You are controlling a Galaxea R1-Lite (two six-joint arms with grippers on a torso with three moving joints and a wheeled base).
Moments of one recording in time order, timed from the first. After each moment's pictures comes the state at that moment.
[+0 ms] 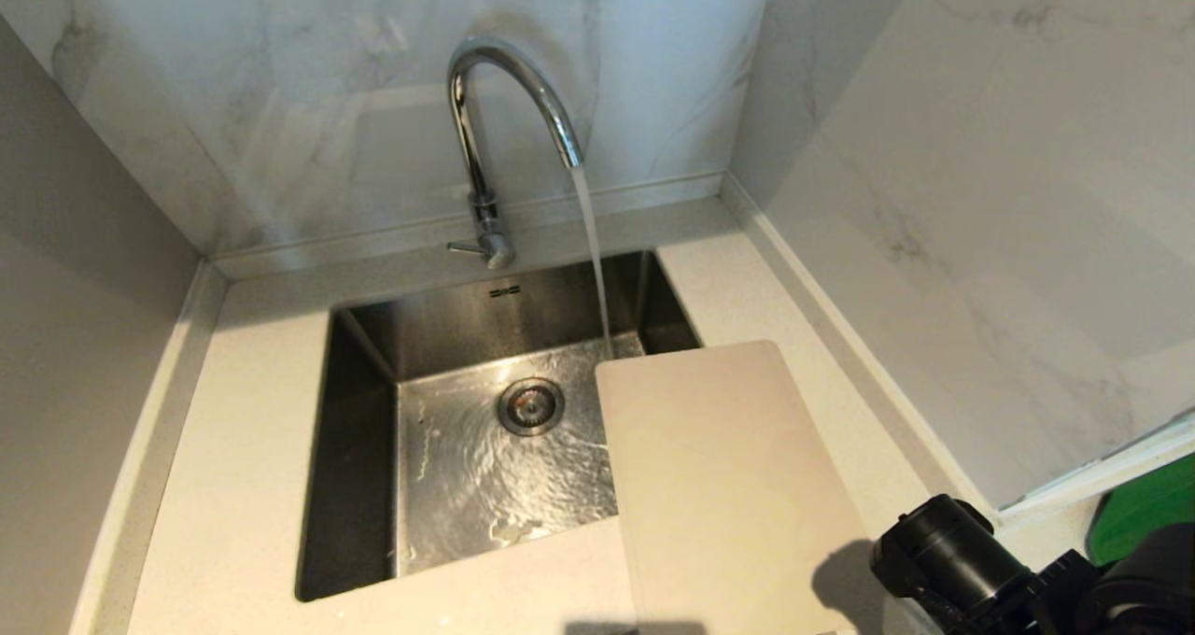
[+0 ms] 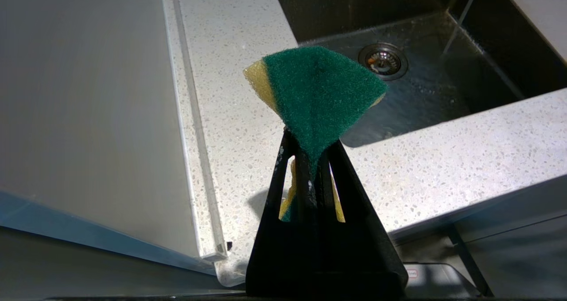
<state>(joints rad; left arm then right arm) 0.00 0.00 0.00 0.00 0.00 -0.01 0.43 1.56 -0.55 0.35 0.18 -1.63</state>
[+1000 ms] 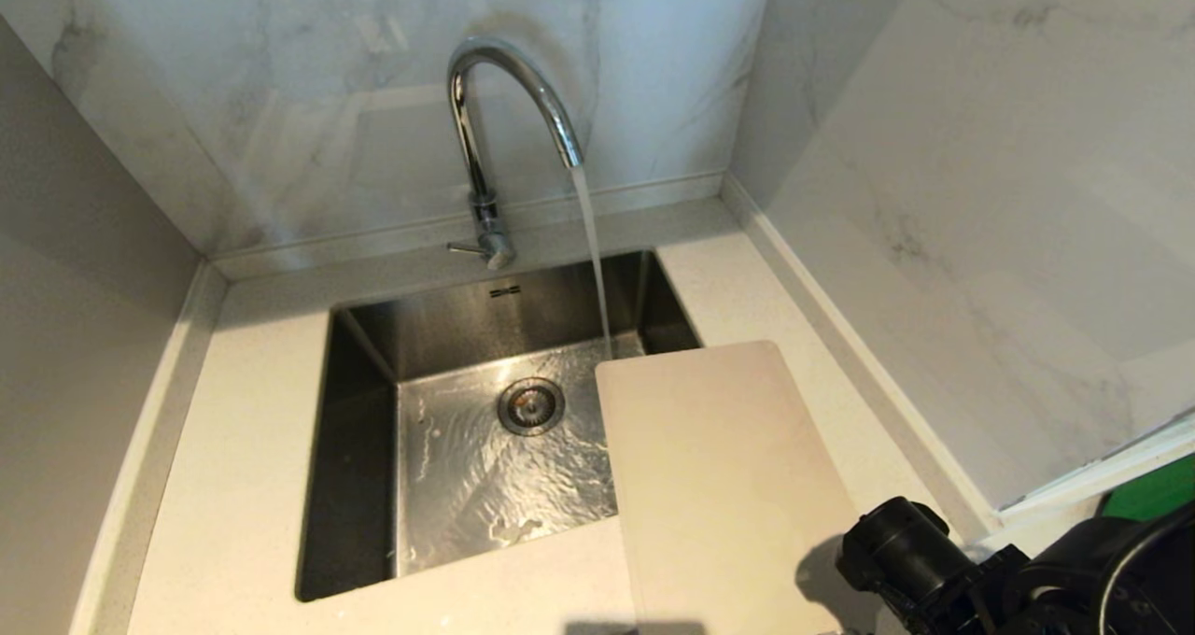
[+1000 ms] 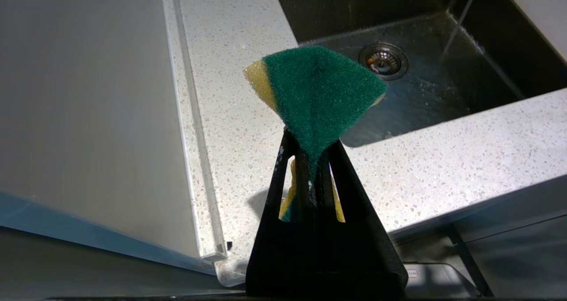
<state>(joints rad) 0.00 0.00 0.00 0.00 0.00 -0.01 0.43 1.68 -0.55 0.28 0.18 -1.61</state>
